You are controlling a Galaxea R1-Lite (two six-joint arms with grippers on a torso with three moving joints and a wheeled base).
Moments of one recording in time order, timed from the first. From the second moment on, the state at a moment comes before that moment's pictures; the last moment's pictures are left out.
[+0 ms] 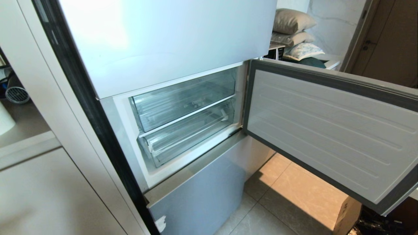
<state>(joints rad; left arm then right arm) 0.00 0.00 0.00 0.01 -0.02 0.07 0.00 0.00 0.00 0.00 0.00 -0.01</state>
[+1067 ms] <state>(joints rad) 0.00 0.00 0.00 0.01 -0.02 0.07 0.00 0.00 0.00 0.00 0.00 0.00</state>
